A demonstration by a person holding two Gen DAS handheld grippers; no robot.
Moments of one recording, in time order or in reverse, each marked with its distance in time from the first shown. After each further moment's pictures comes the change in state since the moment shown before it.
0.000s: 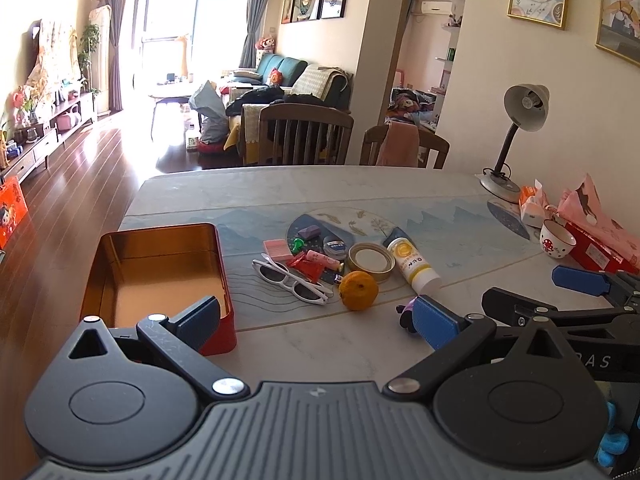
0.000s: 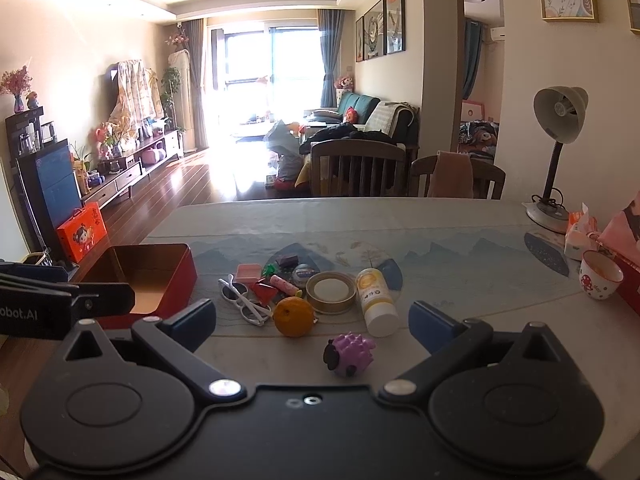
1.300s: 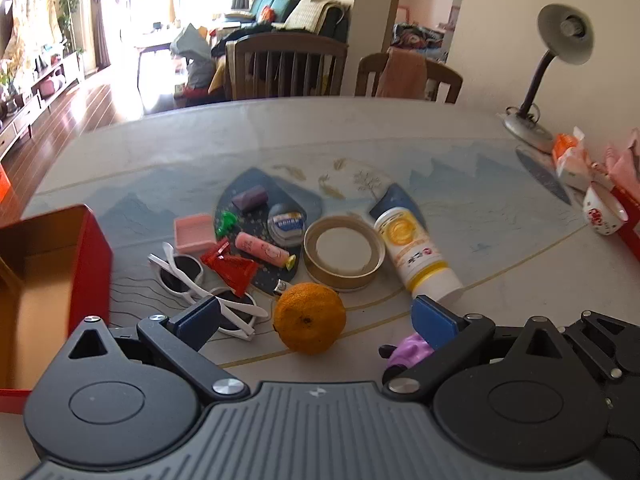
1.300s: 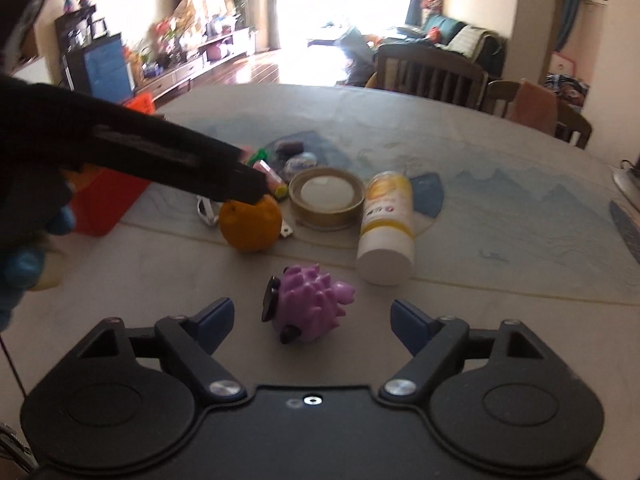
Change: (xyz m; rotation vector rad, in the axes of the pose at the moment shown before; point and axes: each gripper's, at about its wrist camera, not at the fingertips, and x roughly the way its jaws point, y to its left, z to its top) left arm 0.208 -0.070 0.022 0.022 0.206 0.030; right arm 0.133 -0.076 -0.030 -0.195 0.309 0.216
